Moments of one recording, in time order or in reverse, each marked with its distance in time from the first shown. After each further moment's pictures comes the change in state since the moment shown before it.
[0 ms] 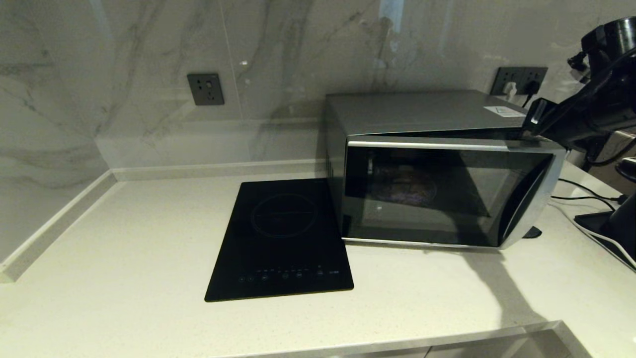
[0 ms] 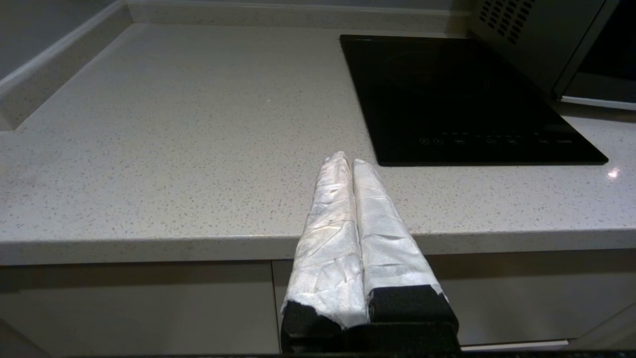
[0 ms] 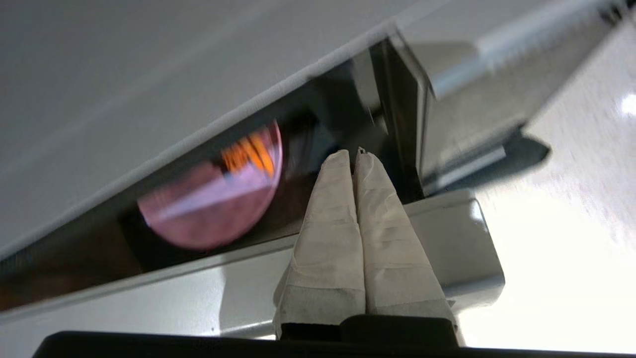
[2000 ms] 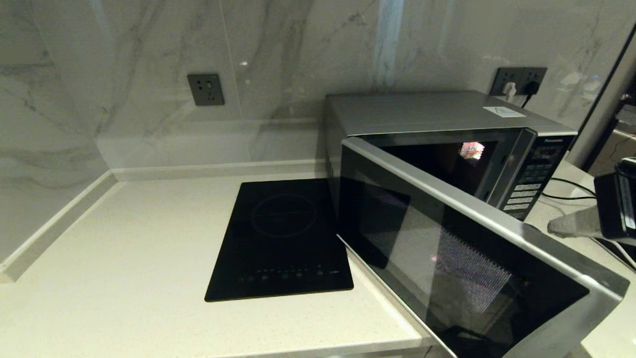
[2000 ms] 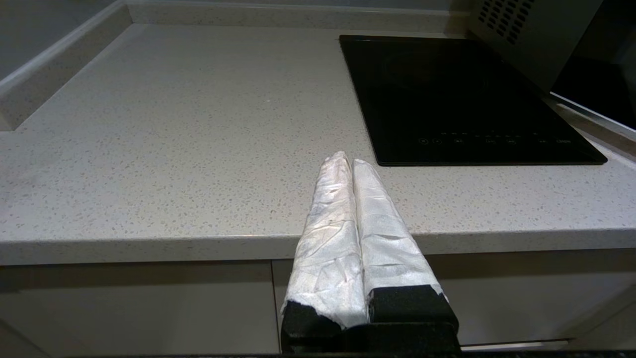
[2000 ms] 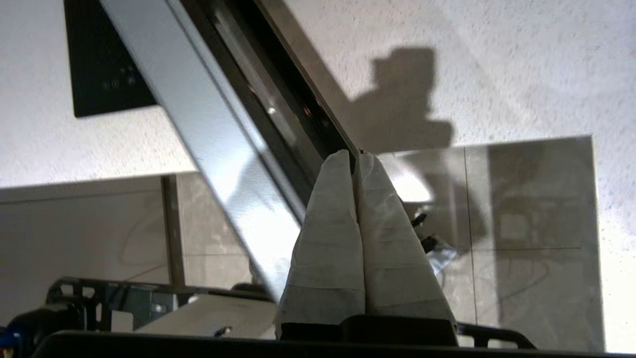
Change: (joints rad) left arm 0.000 0.000 0.000 0.000 0.000 0.000; right arm 0.558 -0.560 0.501 0.296 -0.089 0.146
